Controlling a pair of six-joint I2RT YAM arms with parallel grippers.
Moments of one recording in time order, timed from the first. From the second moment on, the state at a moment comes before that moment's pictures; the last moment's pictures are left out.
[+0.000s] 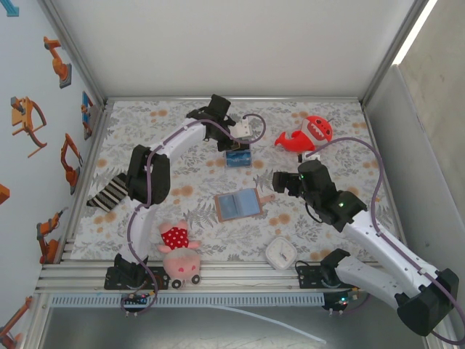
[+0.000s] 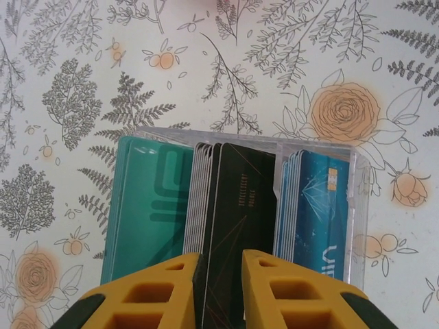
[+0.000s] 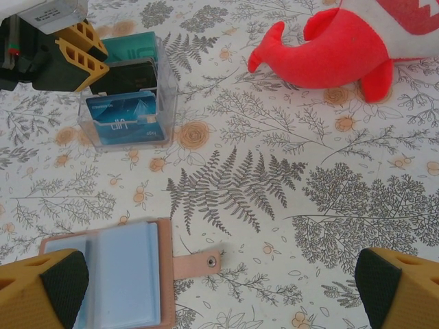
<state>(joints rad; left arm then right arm) -0.59 2.25 1.94 -0.71 0.28 0.89 0.62 0.89 0.77 -0.57 0.25 0.48</state>
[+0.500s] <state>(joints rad) -0.59 1.60 1.31 -0.27 0.17 0.61 0.62 0.94 0.75 -0.52 0.12 0.48</state>
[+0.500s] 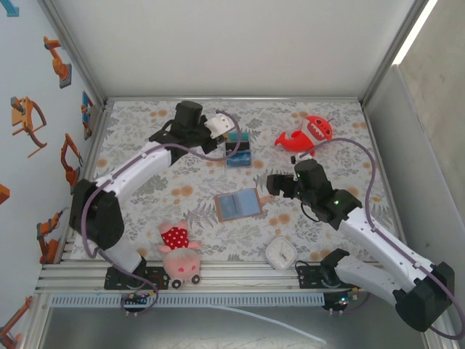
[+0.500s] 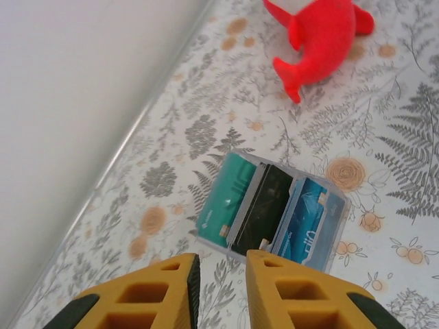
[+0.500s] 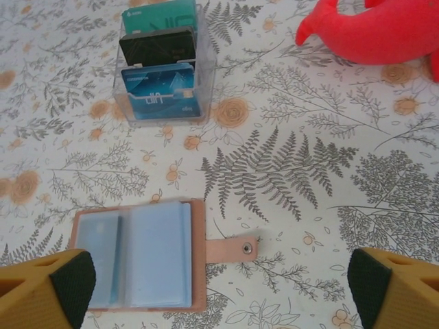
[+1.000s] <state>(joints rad) -0.59 1.02 0.81 -0.19 -0.07 0.11 0.65 1.07 0.75 -0.43 0.02 0.50</state>
